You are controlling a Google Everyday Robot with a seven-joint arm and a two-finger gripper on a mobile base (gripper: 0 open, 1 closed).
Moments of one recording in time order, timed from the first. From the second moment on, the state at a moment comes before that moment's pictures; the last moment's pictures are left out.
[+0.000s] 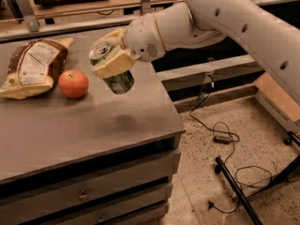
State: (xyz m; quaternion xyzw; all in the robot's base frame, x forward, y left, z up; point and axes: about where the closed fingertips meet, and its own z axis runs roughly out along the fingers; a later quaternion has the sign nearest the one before) arm 0.528 0.114 0.965 -0.65 0.51 0.38 0.42
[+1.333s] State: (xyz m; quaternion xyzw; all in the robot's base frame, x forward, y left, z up) arm 0.503 0.097 0.926 -0.55 0.46 0.50 0.48
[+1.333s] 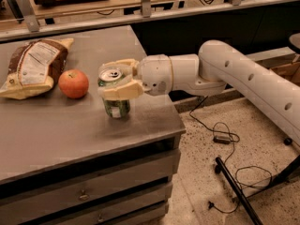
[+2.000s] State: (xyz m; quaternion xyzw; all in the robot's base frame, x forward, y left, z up) arm 0.484 0.083 0.903 -0.53 0.46 0.52 0.49
